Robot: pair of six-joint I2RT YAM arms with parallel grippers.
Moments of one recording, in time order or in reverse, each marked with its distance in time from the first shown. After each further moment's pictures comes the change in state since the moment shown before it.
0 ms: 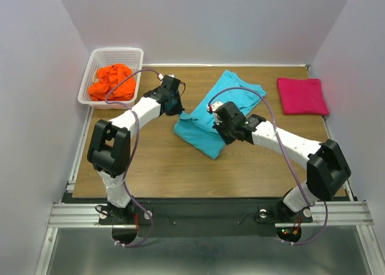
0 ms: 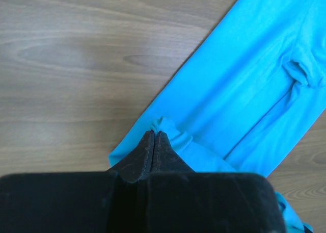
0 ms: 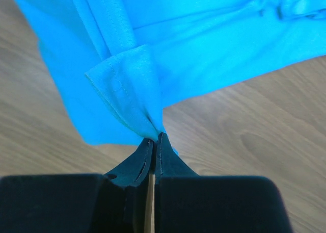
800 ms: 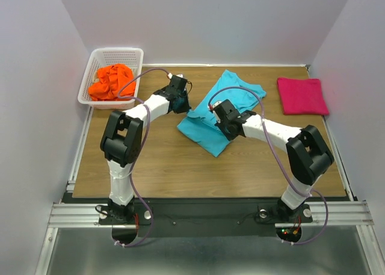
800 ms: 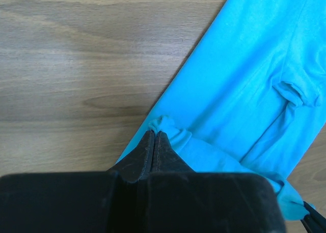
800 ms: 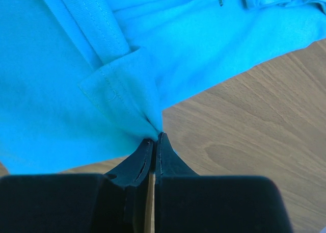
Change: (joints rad) left arm -0.013 0.194 0.109 0.116 0.058 0.034; right arm -0.085 0.191 0.050 0.027 0.134 -0.088
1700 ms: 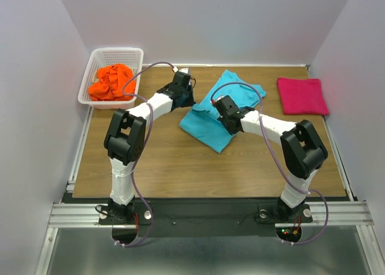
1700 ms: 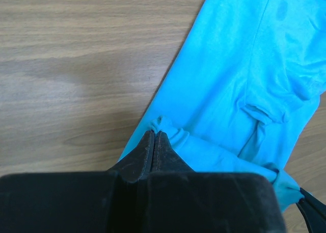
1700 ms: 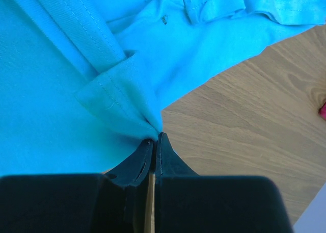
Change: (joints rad) left arm -0.017 0.037 0.061 0.099 0.000 0.049; right arm -0.043 0.079 0.057 0.030 0.119 -0.023
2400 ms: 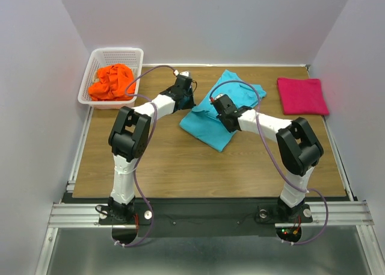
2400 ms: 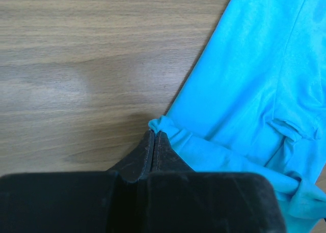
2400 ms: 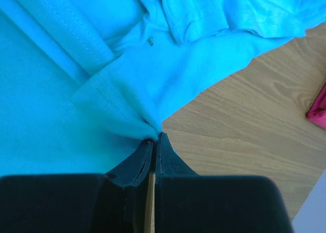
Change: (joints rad) left arm -0.002 0.079 0.006 0.048 -0.038 0.005; right arm -0.002 0.056 0.023 0.047 0.060 -0.002
